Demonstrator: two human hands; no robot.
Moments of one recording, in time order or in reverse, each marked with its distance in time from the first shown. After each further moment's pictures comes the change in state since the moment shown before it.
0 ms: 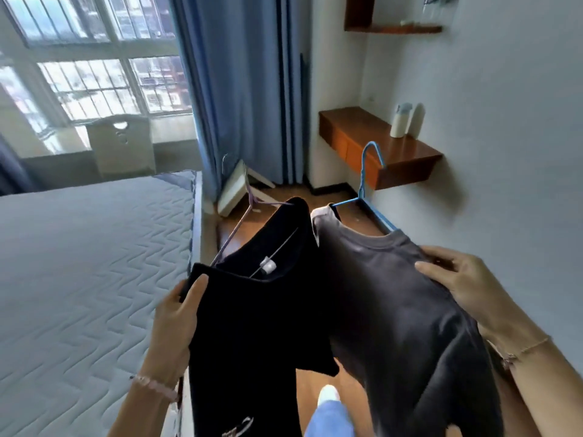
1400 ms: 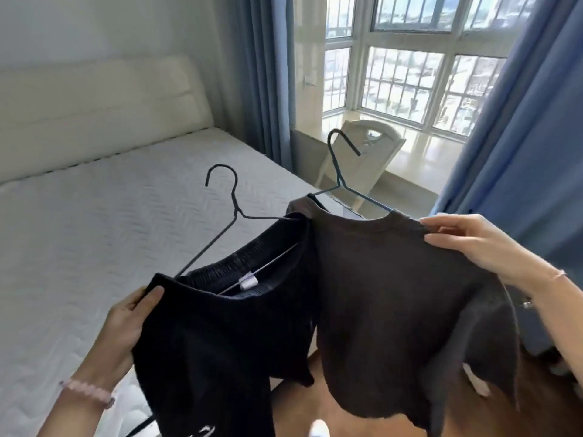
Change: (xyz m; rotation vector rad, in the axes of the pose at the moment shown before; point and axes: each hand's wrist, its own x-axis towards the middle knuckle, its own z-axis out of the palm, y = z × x) left_hand 0.588 0.038 0.095 -0.226 1.099 -0.180; right_hand 0.927 -0.231 0.519 -0.107 -1.350 -0.424
